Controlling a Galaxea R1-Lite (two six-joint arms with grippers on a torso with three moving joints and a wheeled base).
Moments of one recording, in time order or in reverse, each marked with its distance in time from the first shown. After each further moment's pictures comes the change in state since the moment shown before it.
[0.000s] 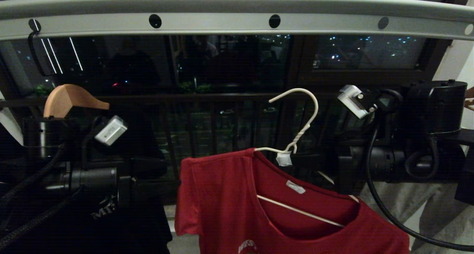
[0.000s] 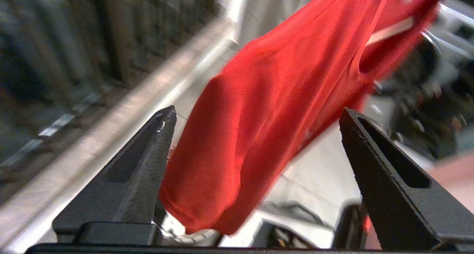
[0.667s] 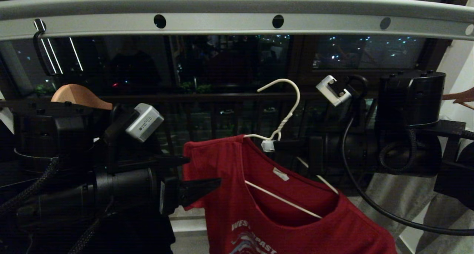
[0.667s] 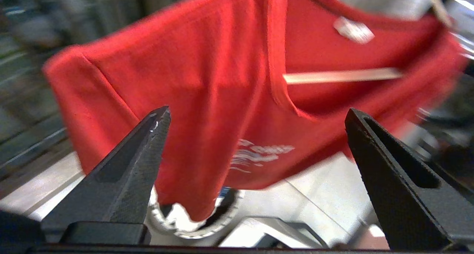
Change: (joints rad) left arm -0.471 -0.158 -0.072 0.127 0.681 -0.202; right arm 0.080 0.059 -0.090 0.001 -0.193 0.169
